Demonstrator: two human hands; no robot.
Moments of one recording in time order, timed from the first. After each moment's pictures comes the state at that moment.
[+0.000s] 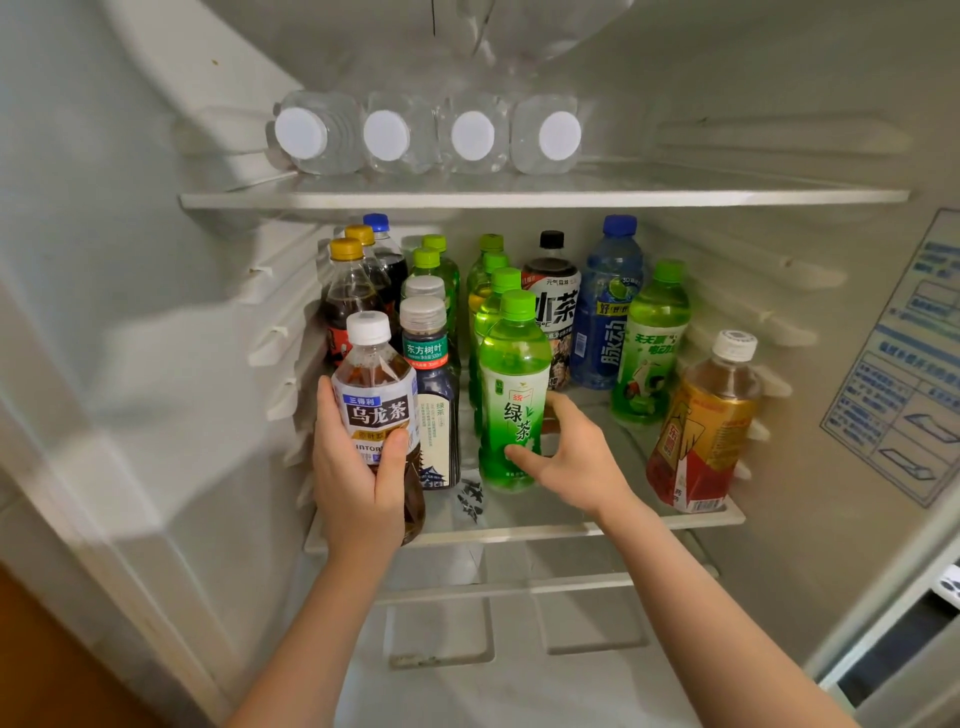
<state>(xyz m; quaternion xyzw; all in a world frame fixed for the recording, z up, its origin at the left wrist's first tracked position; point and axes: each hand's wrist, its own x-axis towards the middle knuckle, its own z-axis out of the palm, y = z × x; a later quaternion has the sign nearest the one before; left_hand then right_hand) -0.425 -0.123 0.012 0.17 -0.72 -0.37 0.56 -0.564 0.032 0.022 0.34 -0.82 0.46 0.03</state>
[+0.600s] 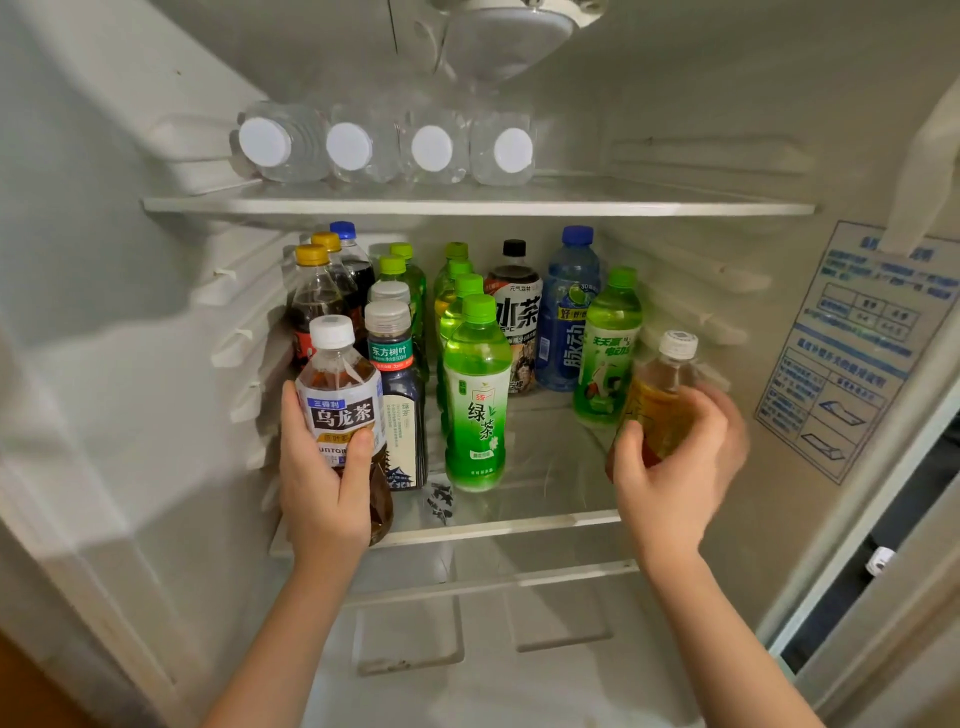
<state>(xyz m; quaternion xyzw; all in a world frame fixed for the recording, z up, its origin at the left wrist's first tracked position) -0.421 -0.119 0.010 0.12 -0.71 -0.40 0.56 -0.535 0.117 0.034 0.13 -0.74 0.49 0.45</state>
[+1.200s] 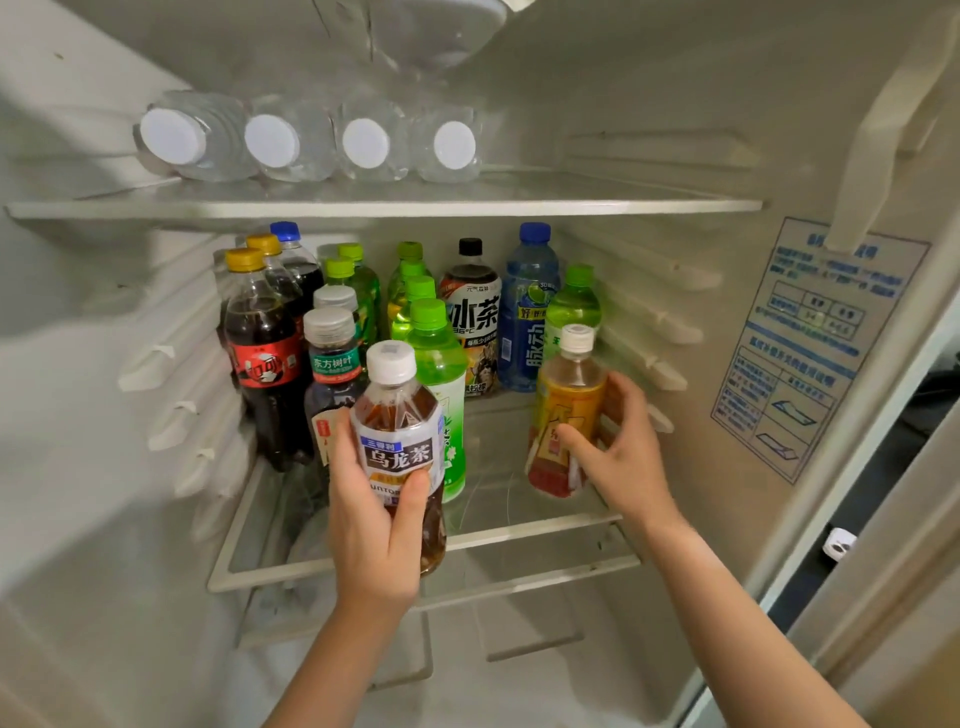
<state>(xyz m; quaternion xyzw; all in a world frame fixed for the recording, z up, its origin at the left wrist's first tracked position) -0.442 -0.046 0.008 0.02 -0.72 -0.47 0.51 -0.582 0.132 0.031 0.23 -0.76 0.60 0.10</state>
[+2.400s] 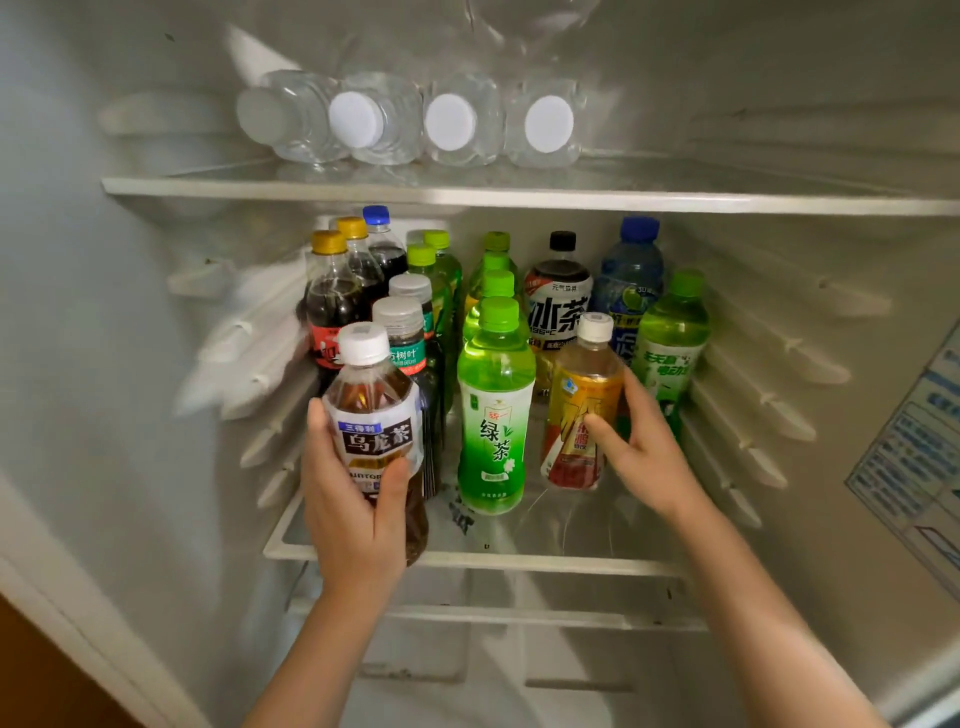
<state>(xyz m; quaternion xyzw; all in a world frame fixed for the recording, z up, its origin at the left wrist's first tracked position) -0.439 -0.086 0.007 0.19 -0.71 -0.33 0.59 -0.629 0.084 0.039 0.38 -0.76 0.52 0.00</state>
